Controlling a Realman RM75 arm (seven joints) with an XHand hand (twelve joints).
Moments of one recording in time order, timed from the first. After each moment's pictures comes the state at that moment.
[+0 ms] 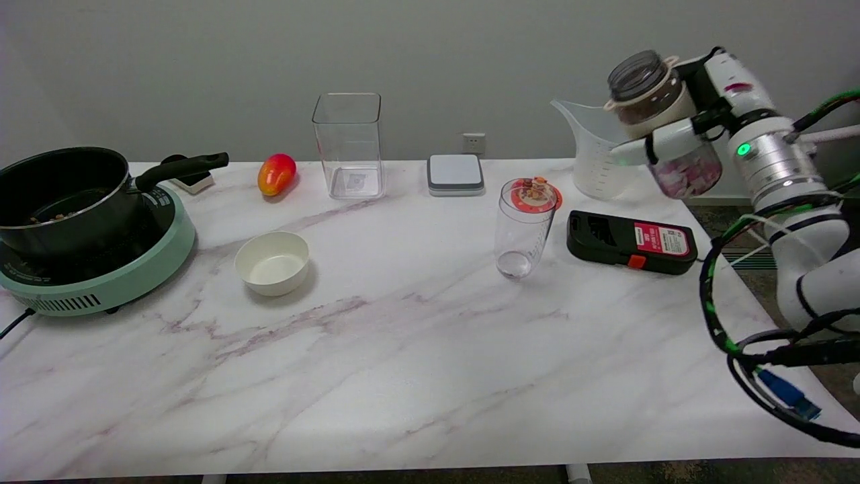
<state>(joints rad) -0.12 -0.93 -1.24 1.84 2.32 0.30 -1.20</state>
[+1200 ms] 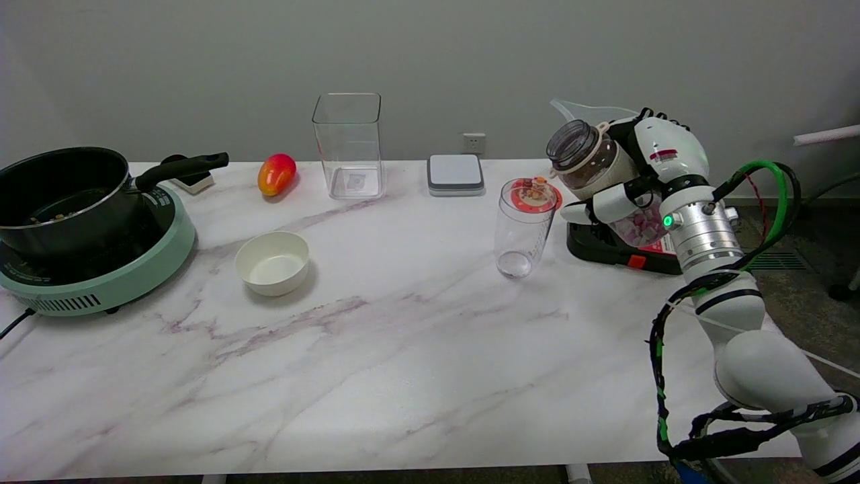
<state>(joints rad) -0.21 -1.00 -1.58 1.86 1.63 0.57 -0.78</state>
